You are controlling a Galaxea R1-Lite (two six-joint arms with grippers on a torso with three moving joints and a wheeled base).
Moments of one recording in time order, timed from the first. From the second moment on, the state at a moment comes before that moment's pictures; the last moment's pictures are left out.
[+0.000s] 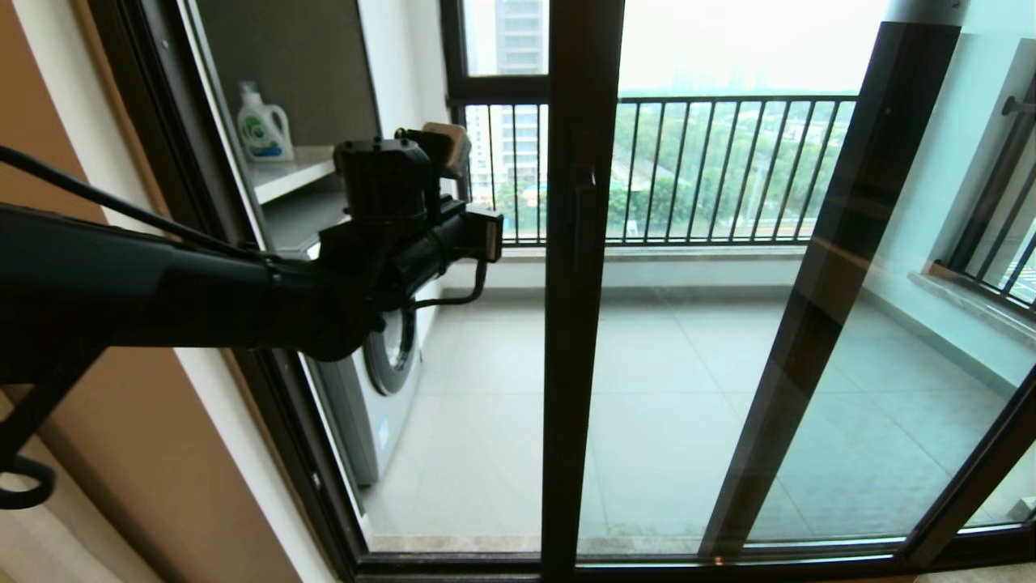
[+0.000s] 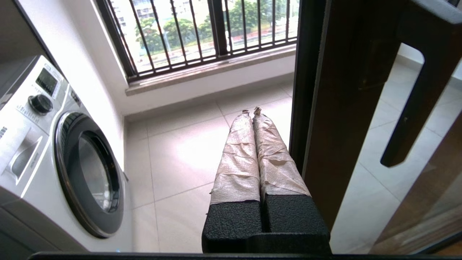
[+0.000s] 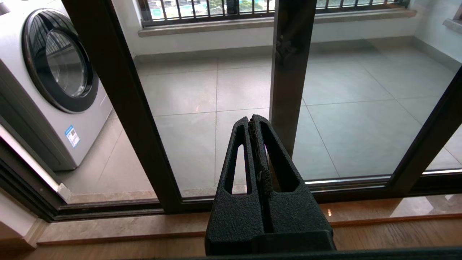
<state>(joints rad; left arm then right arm) -0.54 2.00 -1.42 -0.61 0.15 0.08 0.01 0.00 -0.02 0.07 -0.01 0.02</state>
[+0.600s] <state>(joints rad) -0.40 1.31 -0.81 -0.59 0.17 0.01 0.01 0.00 -0.02 0.07 -0.01 0.02</state>
